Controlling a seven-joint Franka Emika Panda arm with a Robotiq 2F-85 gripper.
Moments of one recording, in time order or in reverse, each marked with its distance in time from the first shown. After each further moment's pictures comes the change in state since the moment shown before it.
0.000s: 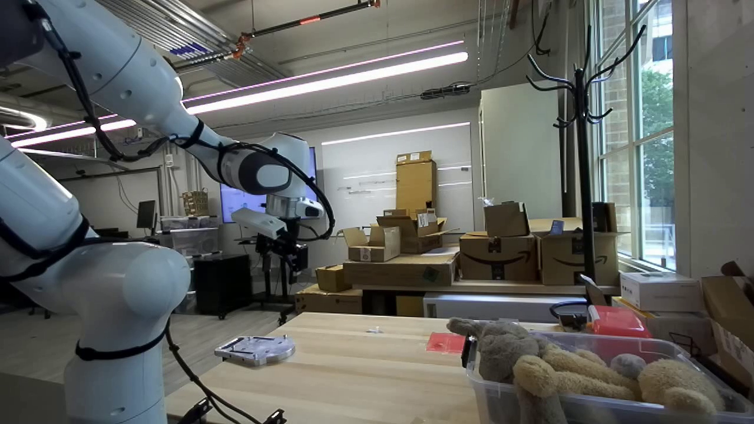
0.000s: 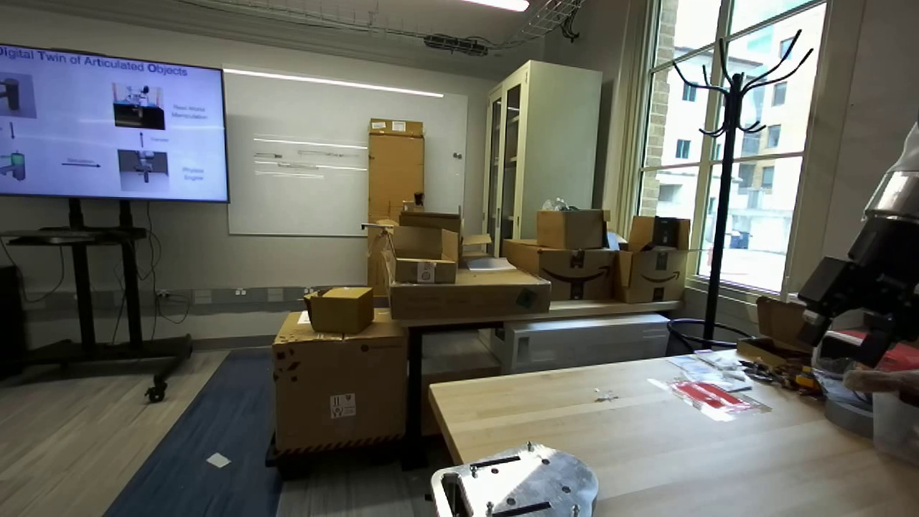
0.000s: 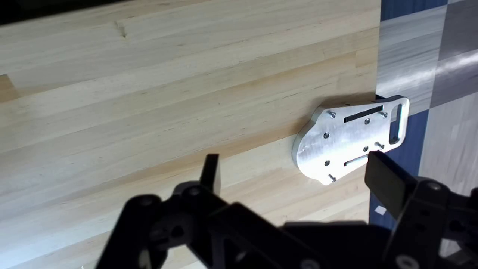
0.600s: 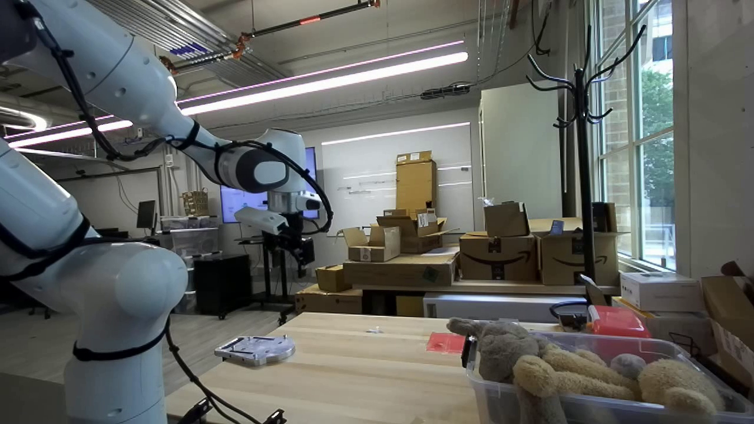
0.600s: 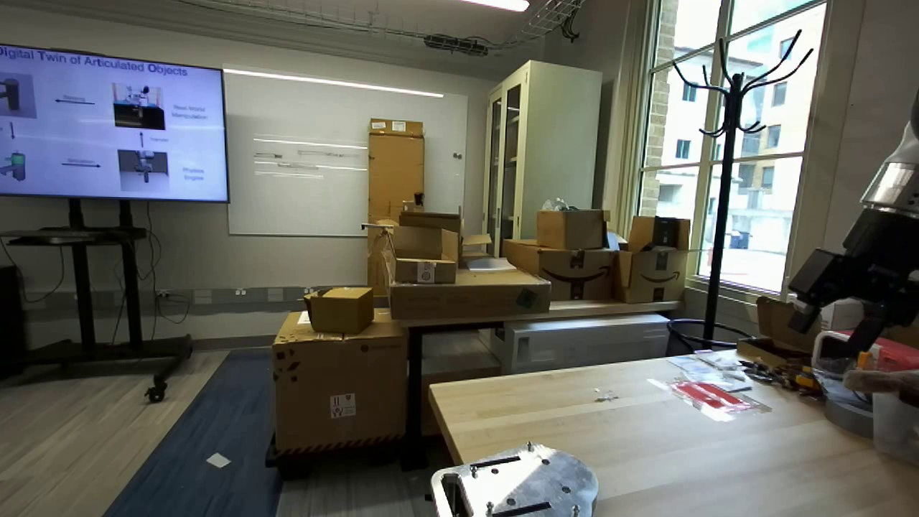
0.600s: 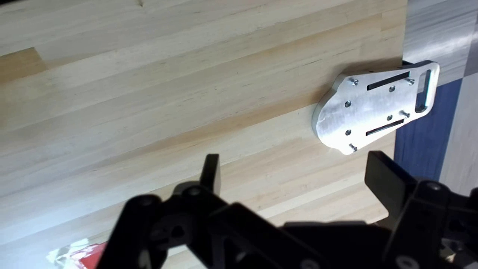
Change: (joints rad) arm -0.060 0.004 0.075 0.002 -0.013 0.085 0.048
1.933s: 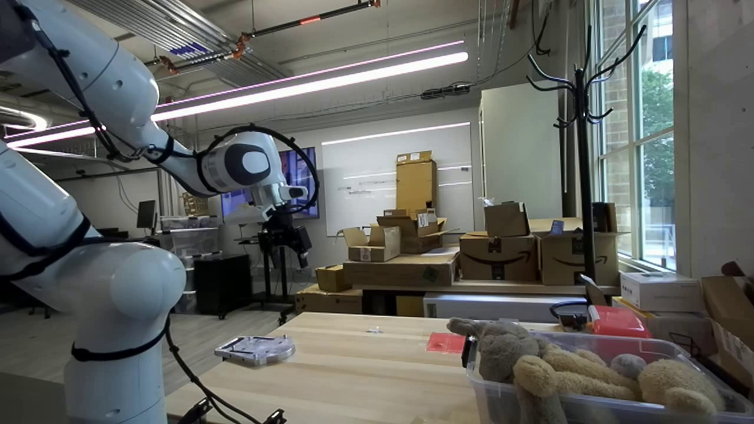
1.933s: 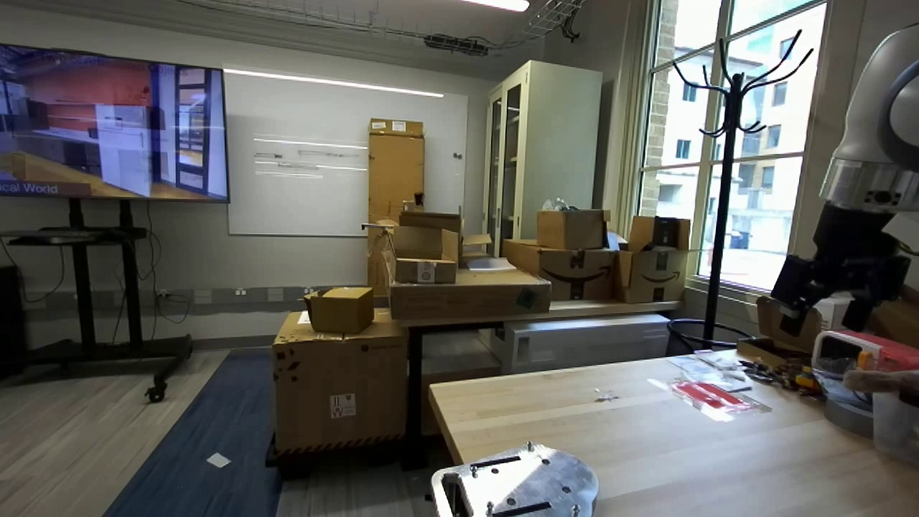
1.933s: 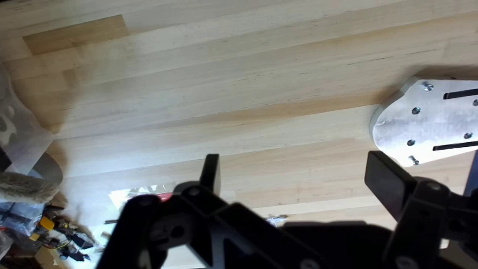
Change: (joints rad) arm -0.036 0.003 0.209 0.012 -0.229 0.020 0.198
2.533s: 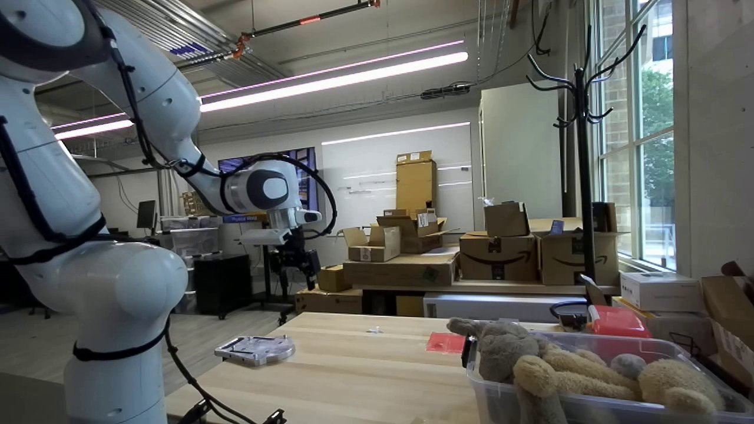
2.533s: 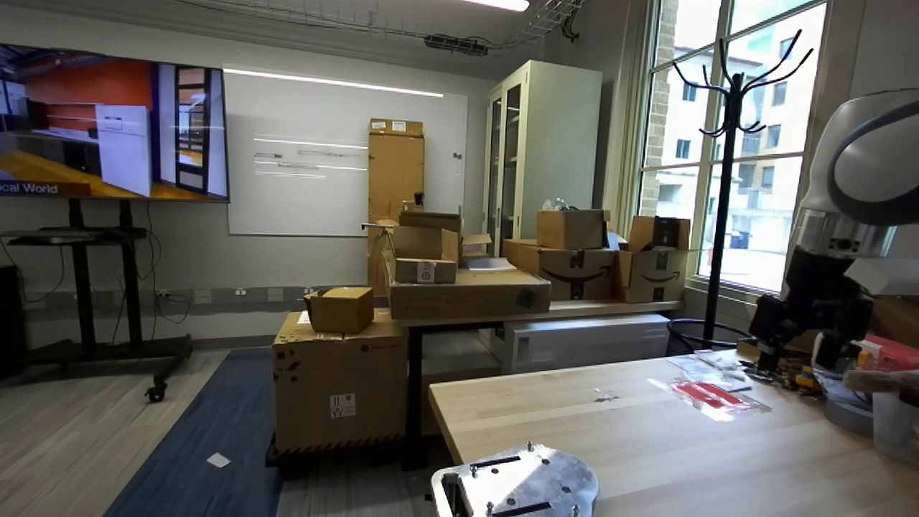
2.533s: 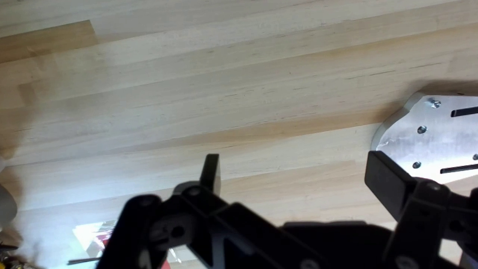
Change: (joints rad) arm 0.039 0.227 -0.072 0.021 0.024 0.133 -0.046
